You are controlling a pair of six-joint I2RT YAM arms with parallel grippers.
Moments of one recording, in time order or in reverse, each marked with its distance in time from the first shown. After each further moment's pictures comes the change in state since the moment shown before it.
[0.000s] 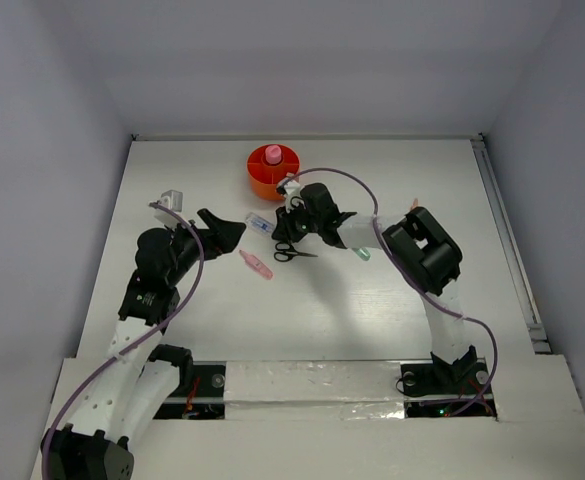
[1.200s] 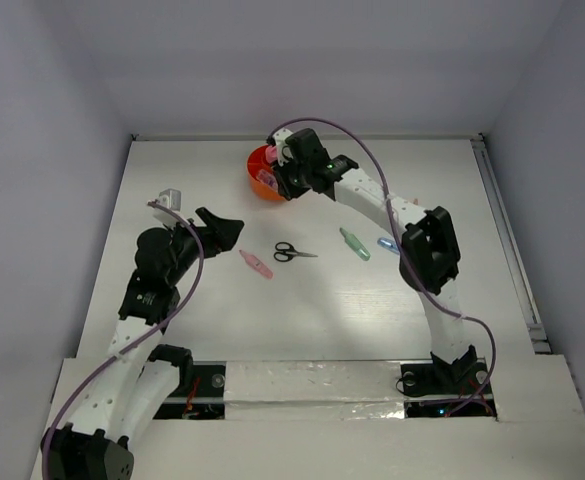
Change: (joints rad) left arm 0.000 0.008 0.000 0.027 -0.028 0.008; right arm 0.000 -0.004 0.632 -0.751 0.311 -0.116
